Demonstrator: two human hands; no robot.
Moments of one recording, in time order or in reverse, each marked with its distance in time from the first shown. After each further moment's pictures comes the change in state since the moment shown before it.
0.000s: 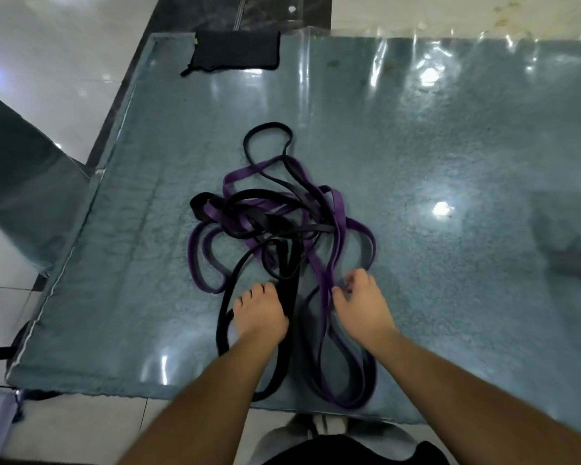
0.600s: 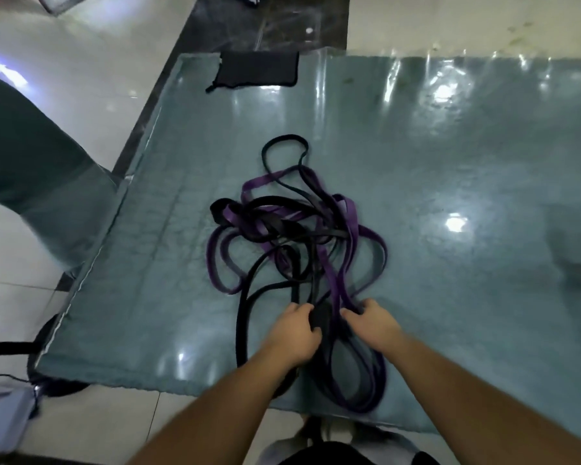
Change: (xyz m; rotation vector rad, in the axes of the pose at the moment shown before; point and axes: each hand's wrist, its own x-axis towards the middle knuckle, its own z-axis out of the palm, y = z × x) left_hand -0.042 0.013 -0.009 -0.459 -0.182 0.181; right_hand 0.011 0.029 0.010 0.005 -0.350 0.293
